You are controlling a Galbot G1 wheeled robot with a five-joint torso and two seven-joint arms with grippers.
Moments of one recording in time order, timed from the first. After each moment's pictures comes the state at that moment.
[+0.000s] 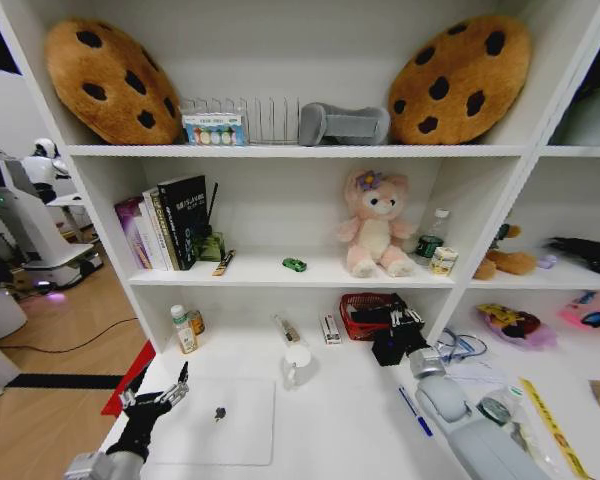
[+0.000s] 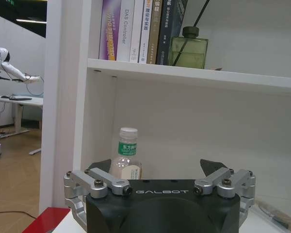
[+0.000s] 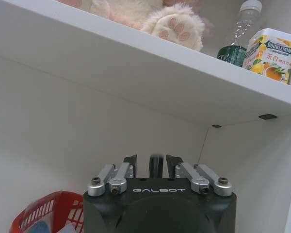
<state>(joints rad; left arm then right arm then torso) 1.94 -1.25 -0.73 -2.30 -0.48 -0.05 -0.13 -1.20 0.92 0.36 1.68 0.23 0.21 0.31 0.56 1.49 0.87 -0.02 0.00</state>
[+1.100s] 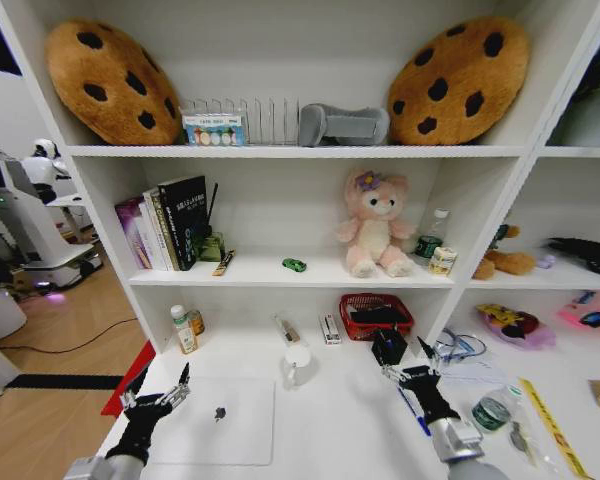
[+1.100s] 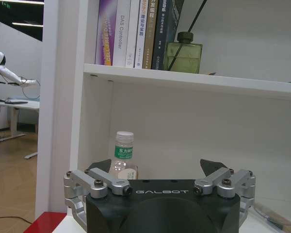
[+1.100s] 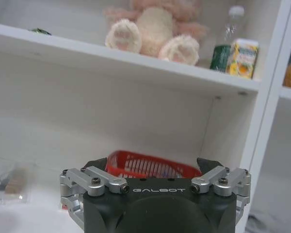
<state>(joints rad) 1.96 -1.26 -0.73 -2.31 -0.47 -0.07 -0.11 -1.87 0.99 0.59 2.14 0.27 0.18 0.29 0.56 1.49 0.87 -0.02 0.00</state>
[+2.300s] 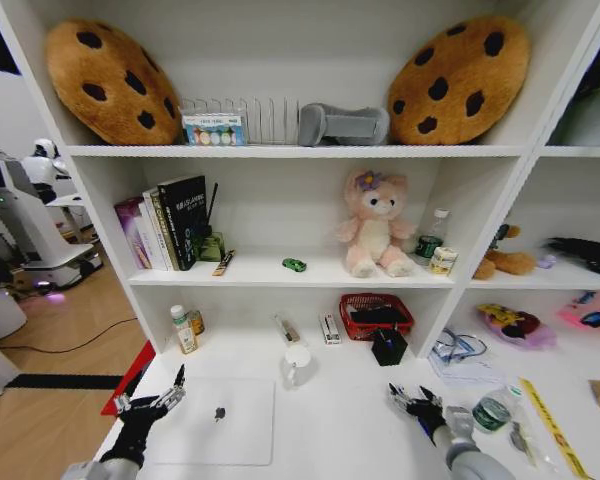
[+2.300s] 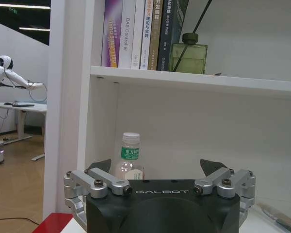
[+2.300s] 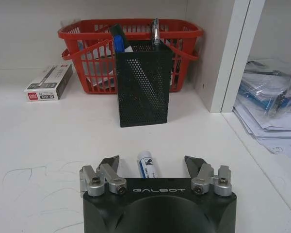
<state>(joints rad) 1.97 -1.28 -0.74 -2.31 -0.45 -0.08 -0.12 -1.68 0.91 0.52 1.92 0.71 -0.21 0.29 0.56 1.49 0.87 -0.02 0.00</state>
